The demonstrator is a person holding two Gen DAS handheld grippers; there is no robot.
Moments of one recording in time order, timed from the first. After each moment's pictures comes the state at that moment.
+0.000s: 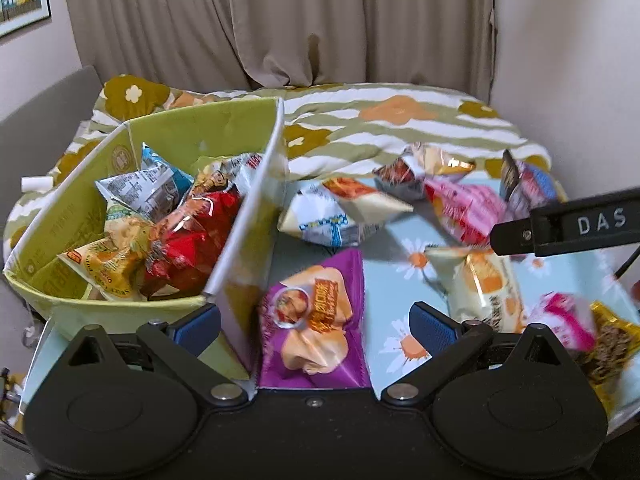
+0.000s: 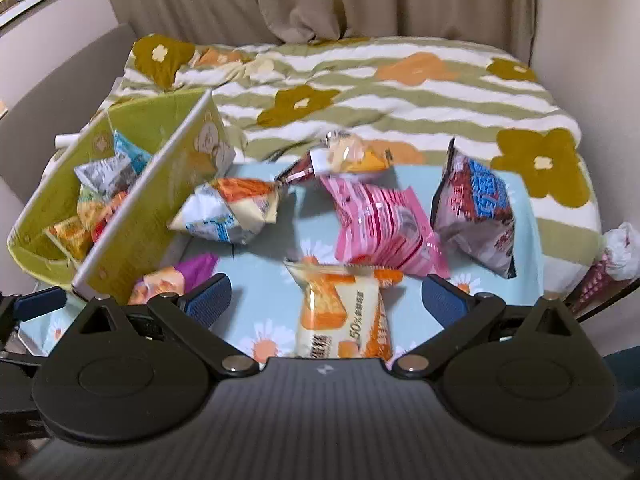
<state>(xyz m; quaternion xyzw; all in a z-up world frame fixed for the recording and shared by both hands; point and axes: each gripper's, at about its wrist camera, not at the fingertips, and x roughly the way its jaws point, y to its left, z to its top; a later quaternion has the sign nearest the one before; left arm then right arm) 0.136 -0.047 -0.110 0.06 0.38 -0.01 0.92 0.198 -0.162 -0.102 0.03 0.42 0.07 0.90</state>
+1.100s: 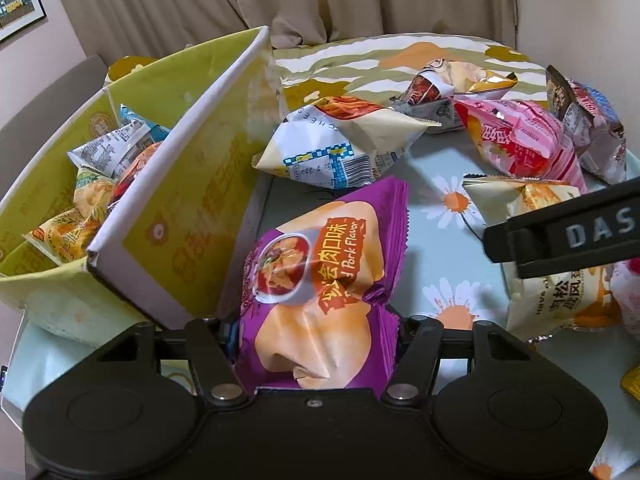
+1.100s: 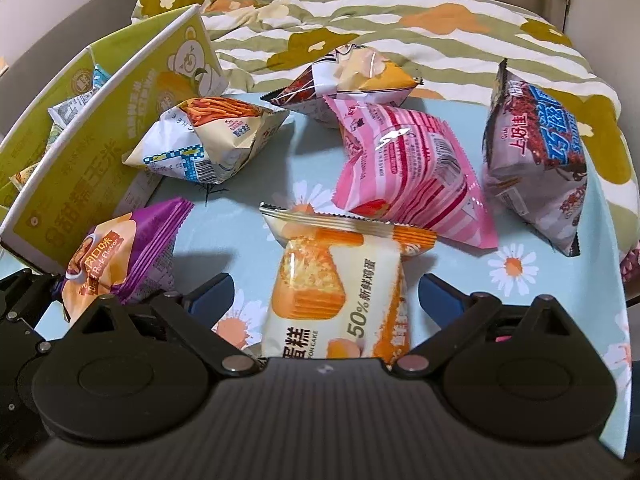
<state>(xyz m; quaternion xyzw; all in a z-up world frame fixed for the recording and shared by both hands) 0.172 -0.063 -0.178 0.11 0.43 0.04 0.90 0.238 -0.152 -0.179 0.02 0.47 0.10 0.88</state>
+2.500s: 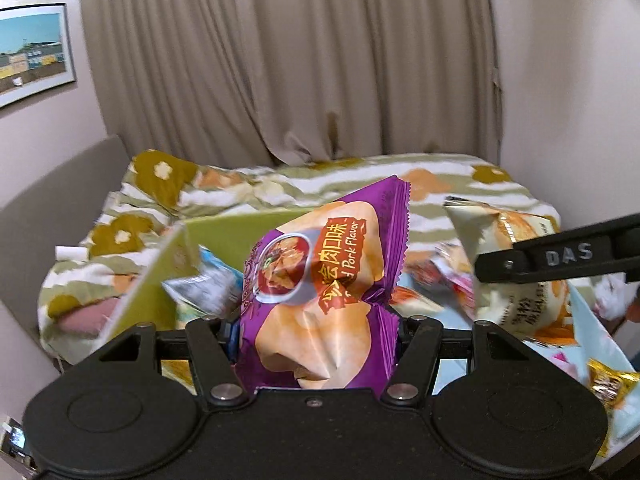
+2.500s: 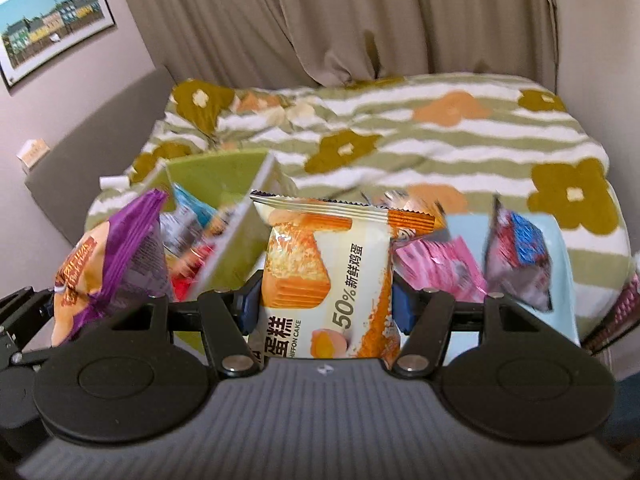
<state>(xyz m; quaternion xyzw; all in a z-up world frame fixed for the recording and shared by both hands) 0.126 0.003 -0.014 0.08 0.28 0.01 0.96 0.187 -0.117 -0.031 0.08 0.35 0.11 0.93</state>
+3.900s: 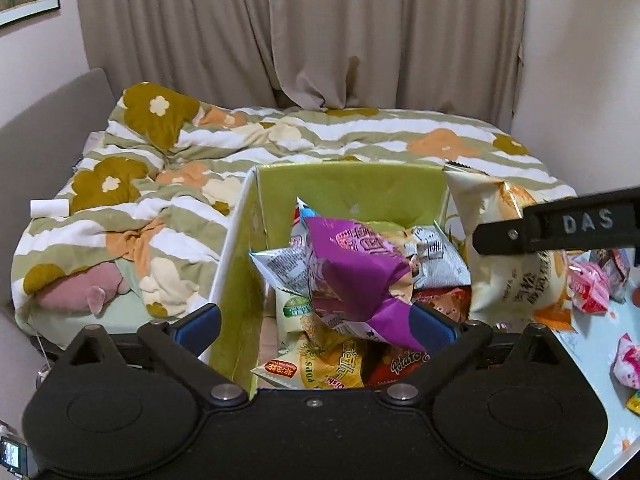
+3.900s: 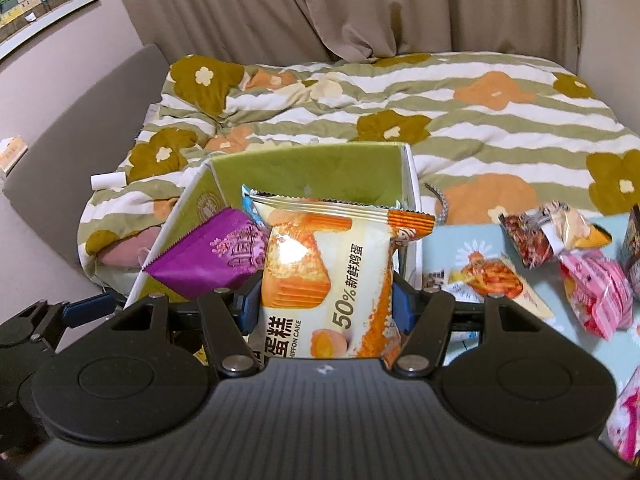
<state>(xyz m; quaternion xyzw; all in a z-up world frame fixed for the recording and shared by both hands) 0.224 0.179 -0.039 0.03 0.37 -0.04 0.93 0.287 0.074 -0.048 0.08 0.39 0.08 0.91</state>
